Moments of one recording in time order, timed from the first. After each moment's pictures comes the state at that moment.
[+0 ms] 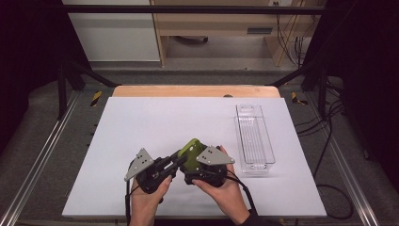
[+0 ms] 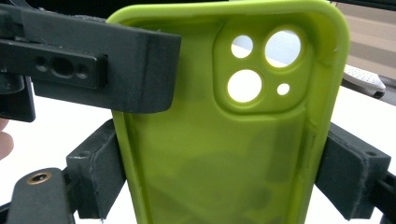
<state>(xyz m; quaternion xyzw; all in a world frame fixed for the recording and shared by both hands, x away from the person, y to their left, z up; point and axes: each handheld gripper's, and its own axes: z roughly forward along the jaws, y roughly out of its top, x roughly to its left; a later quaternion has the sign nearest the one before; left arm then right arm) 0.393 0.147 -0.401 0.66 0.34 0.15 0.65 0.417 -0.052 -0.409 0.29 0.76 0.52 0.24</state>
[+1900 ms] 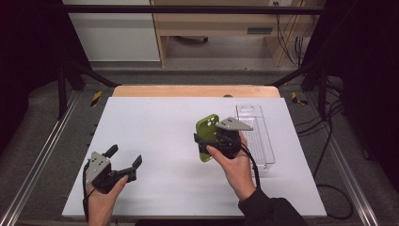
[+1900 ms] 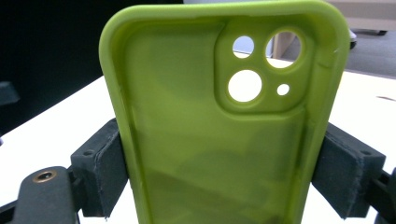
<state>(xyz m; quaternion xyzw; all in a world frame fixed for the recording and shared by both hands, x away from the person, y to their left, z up) 0.401 0.273 -0.437 0.64 0.42 0.33 0.55 0.476 -0.091 -0.369 0.42 0.72 0.51 0.21</state>
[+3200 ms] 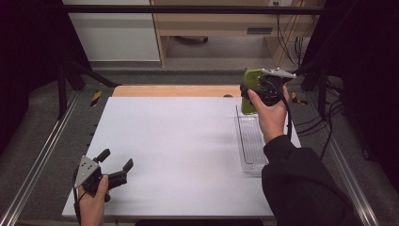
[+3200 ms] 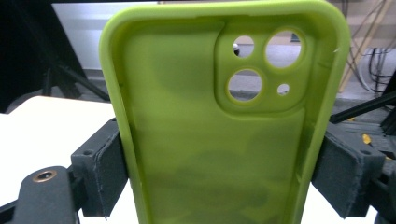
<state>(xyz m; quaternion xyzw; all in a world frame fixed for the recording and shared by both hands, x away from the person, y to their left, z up) 0.400 0.296 -0.451 0.63 0.43 0.32 0.56 0.585 -0.200 -0.303 0.55 0.64 0.44 0.32</state>
